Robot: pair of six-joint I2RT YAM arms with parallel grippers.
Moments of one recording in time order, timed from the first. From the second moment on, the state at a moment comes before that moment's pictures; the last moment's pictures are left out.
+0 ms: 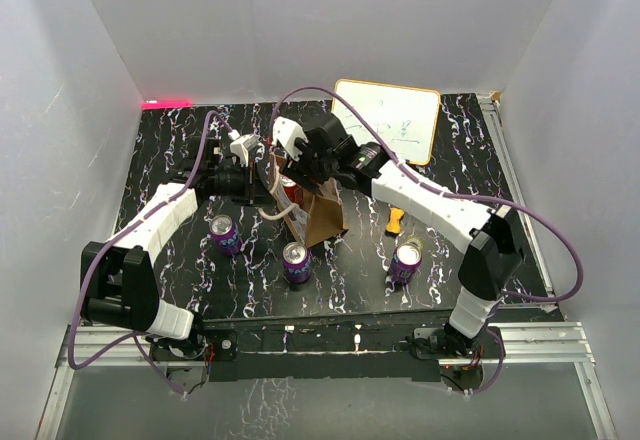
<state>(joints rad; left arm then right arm) -0.20 1.44 1.01 -0.44 0.79 -0.15 0.80 1.71 1.61 -0.52 0.04 -0.44</state>
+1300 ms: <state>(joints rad) -0.20 1.41 0.99 -0.43 0.76 -0.12 0.70 1.93 1.70 -0.53 0.05 -0.18</state>
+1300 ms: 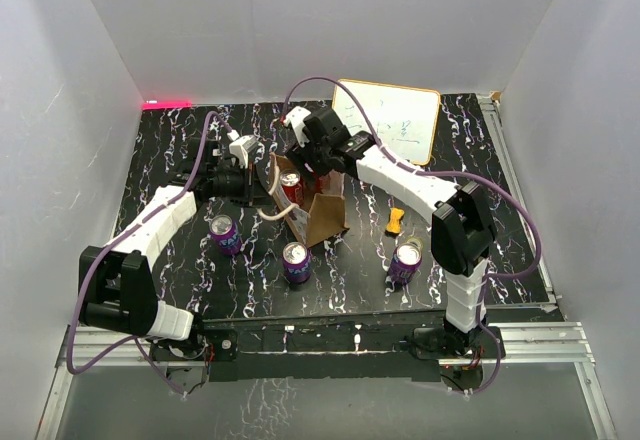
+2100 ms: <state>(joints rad) -0.20 1.41 0.99 -0.43 0.76 -0.11 0.67 1.97 1.70 -0.40 0.10 -0.05</state>
